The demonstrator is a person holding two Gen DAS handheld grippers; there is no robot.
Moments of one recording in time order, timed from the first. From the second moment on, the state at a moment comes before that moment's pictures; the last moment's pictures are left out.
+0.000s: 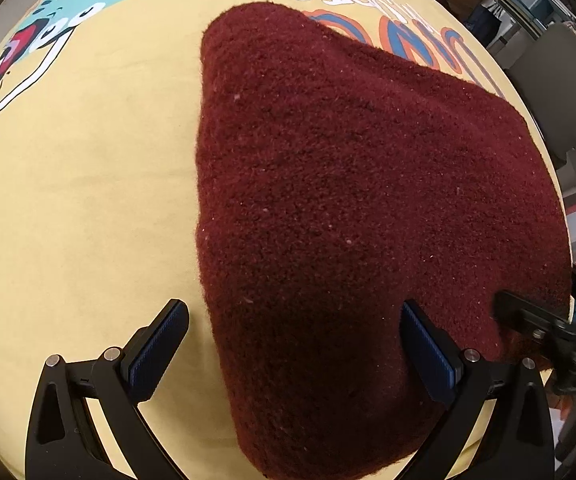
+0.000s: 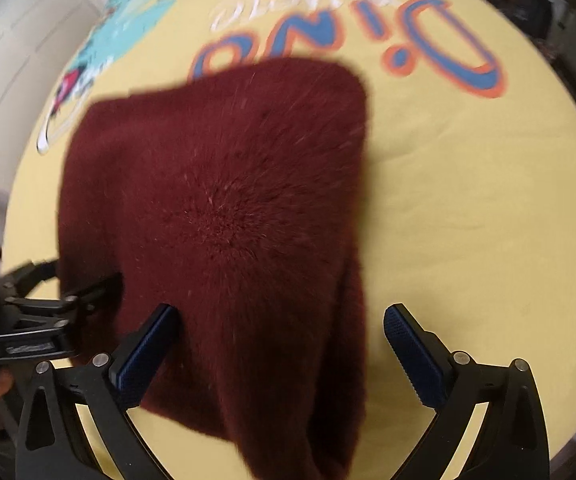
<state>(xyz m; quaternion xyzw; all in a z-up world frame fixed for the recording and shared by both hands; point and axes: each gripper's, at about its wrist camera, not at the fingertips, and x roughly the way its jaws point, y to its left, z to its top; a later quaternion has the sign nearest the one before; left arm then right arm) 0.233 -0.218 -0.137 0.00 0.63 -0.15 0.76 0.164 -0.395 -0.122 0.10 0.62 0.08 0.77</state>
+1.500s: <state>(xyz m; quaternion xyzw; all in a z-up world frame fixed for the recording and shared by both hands) 0.193 -0.082 -0.051 -0.07 0.53 -0.23 0.81 0.122 -0.276 -0.043 0.16 0.53 0.16 0.82</state>
